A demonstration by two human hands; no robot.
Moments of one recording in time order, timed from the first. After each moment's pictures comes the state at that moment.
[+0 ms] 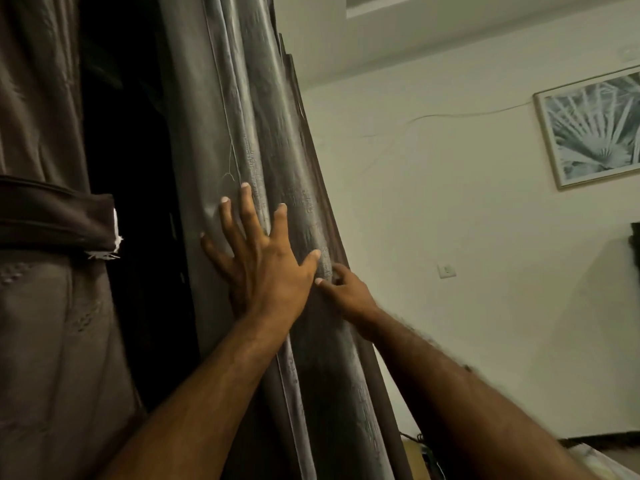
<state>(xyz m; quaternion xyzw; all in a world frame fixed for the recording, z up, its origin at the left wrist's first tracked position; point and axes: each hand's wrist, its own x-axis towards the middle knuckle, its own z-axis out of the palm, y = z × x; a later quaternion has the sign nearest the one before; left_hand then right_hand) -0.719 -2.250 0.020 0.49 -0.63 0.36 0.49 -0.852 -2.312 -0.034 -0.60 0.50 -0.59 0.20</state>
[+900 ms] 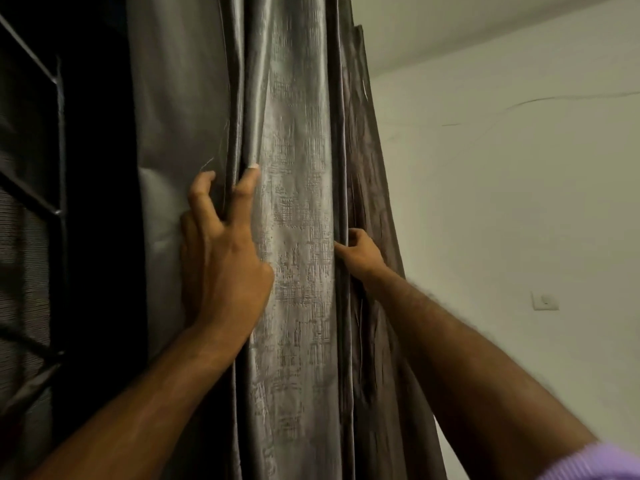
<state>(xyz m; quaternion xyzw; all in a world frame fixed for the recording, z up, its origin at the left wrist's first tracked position) -0.706 -2.317 0.038 0.49 -0.55 0.37 0.56 -0.869 -2.503 0.049 -0.63 0.41 -0.60 0.26</state>
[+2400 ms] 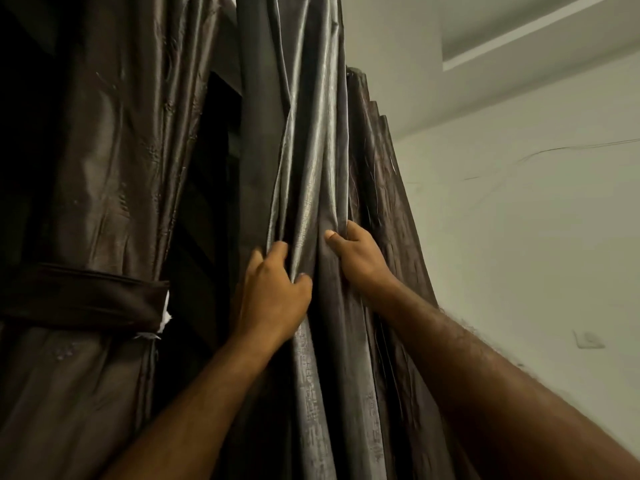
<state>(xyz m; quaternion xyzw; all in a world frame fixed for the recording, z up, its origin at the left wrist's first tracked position) -0.660 -2.163 0.079 0.56 -0.59 0.21 0.55 -0.782 -2.242 0.113 -0.68 0.18 -0.66 0.24</state>
